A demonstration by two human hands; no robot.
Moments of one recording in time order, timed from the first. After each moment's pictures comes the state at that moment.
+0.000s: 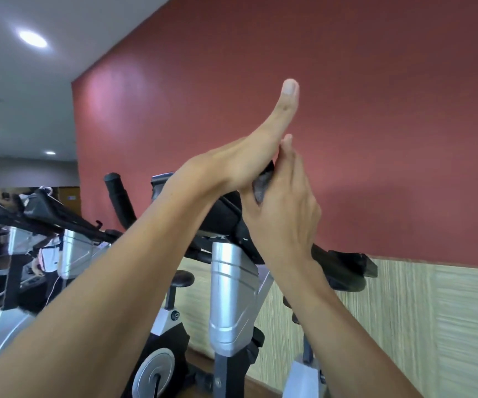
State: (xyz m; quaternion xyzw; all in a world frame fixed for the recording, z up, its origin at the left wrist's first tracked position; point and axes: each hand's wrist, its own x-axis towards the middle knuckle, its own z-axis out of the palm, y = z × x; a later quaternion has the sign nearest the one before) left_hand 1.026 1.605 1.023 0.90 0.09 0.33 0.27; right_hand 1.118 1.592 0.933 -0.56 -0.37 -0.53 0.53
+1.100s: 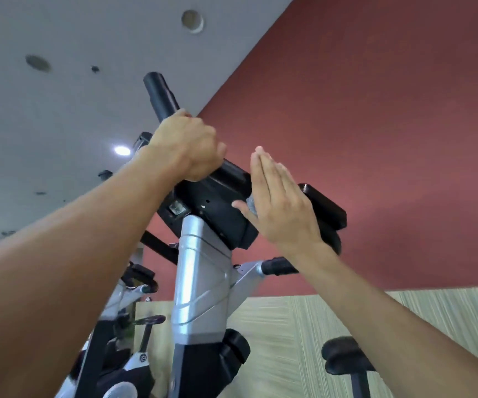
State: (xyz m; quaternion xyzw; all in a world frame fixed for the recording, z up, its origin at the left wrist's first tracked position) left_hand 1.131 1.579 0.892 0.64 0.30 0.36 -0.61; right_hand 1.323 1.596 0.780 -0.37 -0.32 -0.80 0.34
